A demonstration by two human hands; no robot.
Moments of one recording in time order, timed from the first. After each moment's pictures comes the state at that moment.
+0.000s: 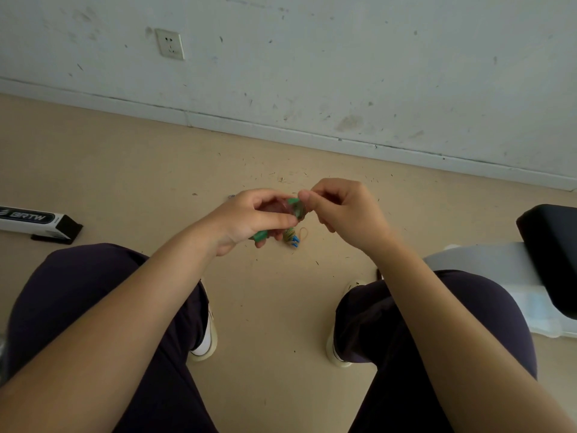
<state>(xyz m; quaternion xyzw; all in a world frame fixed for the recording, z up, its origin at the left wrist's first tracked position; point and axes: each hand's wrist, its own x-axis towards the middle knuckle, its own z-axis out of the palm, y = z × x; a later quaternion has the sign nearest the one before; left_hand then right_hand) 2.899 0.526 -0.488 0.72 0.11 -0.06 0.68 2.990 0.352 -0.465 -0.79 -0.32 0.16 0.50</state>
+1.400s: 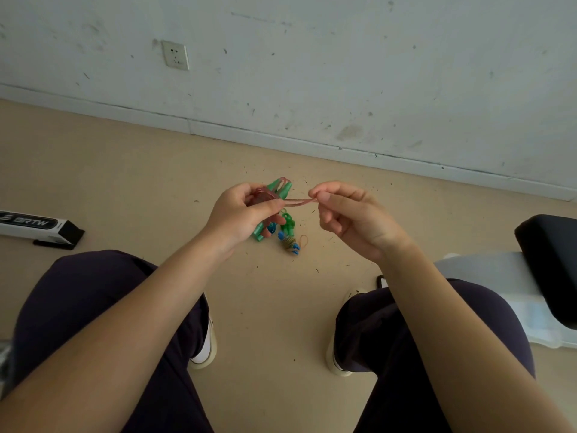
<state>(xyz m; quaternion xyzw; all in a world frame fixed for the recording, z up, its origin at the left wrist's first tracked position) 2.905 0.528 -0.495 0.67 0.23 0.11 0.70 3.003 0.345 -0.466 -0.55 -0.23 0.38 0.71</state>
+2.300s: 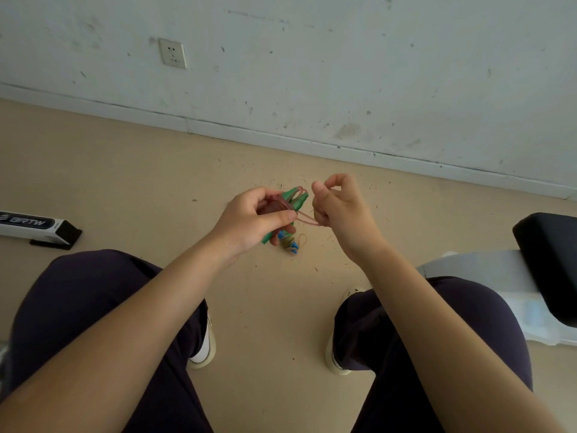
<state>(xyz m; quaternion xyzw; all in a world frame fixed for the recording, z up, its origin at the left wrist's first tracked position) 2.904 0.515 -0.498 0.68 0.17 0.07 0.71 2.989 0.365 -0.474 -0.72 -0.18 0.21 0.64</state>
